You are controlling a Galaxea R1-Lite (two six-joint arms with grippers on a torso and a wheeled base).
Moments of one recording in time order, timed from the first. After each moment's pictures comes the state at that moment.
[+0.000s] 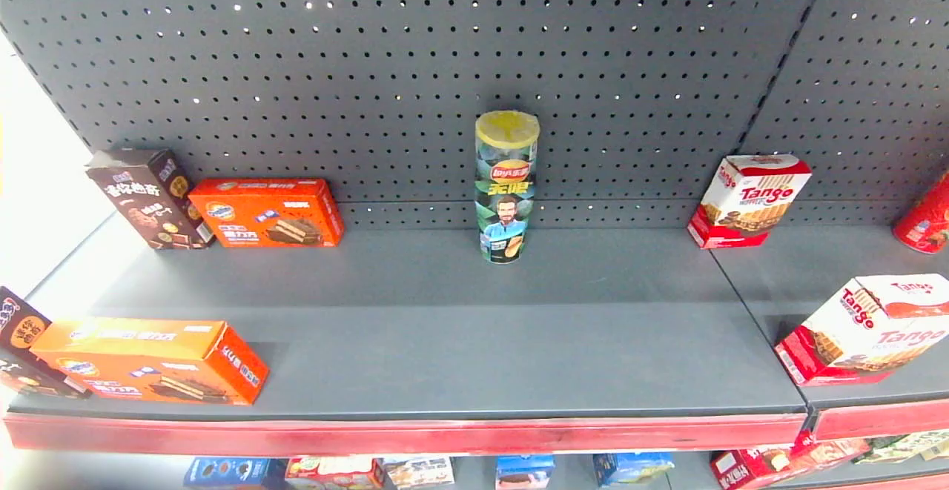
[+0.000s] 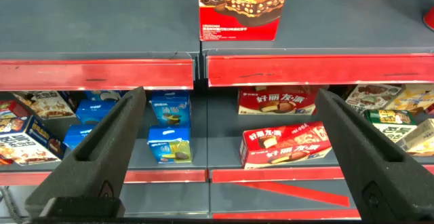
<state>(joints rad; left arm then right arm) 0.00 0.00 0.00 0.00 0.01 0.00 0.00 0.00 0.00 0.00 -0.02 0.00</state>
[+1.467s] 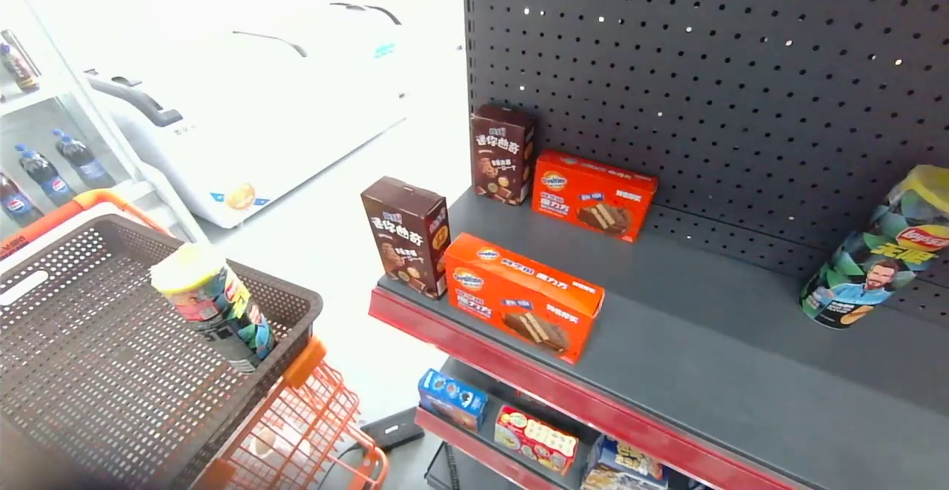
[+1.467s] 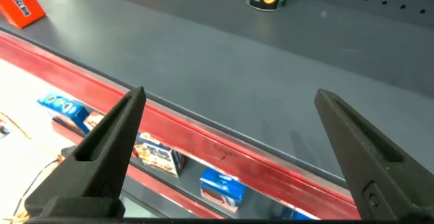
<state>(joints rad) 0.00 0.00 0.00 0.00 0.01 0.00 0.00 0.00 0.00 0.00 -0.02 0.00</state>
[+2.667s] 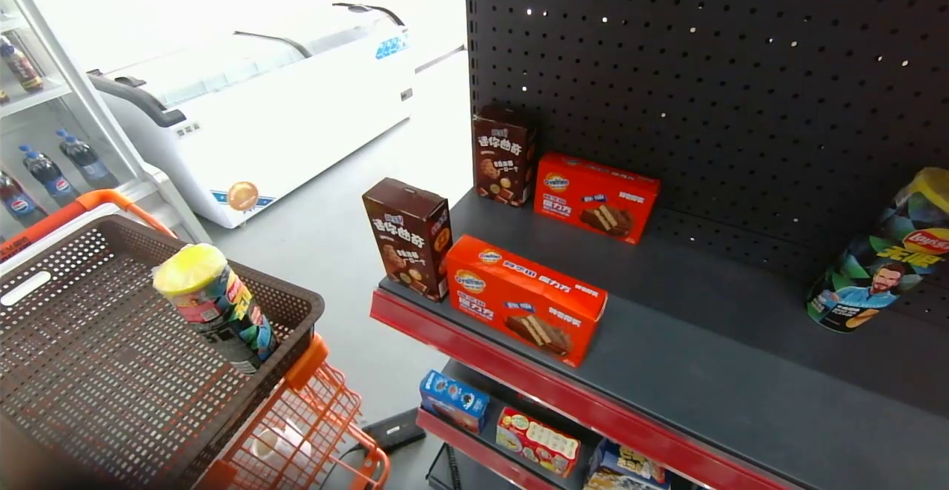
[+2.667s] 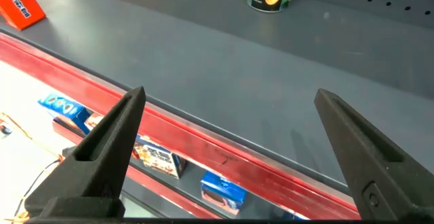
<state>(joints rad) 0.01 0.52 -0.28 -0.02 0.07 0.03 0.00 0.00 0.00 0.00 -0.02 0.00</state>
